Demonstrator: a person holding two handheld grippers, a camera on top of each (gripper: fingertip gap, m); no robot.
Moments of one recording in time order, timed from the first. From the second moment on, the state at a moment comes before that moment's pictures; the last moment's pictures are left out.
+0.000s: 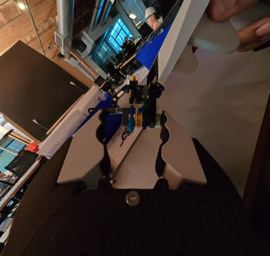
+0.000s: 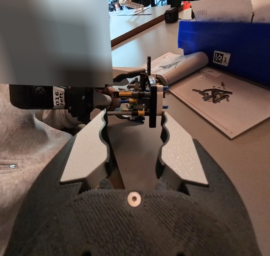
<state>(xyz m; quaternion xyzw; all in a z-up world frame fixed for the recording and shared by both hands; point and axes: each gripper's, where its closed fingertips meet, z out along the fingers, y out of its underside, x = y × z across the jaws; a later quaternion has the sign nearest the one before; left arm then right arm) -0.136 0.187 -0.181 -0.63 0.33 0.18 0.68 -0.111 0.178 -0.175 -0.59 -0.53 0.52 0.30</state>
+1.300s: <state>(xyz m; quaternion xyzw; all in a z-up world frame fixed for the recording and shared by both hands) -0.132 0.183 -0.181 -0.63 0.34 0.18 0.68 -0.109 0.174 -0.177 -0.60 -0.53 0.53 0.29</state>
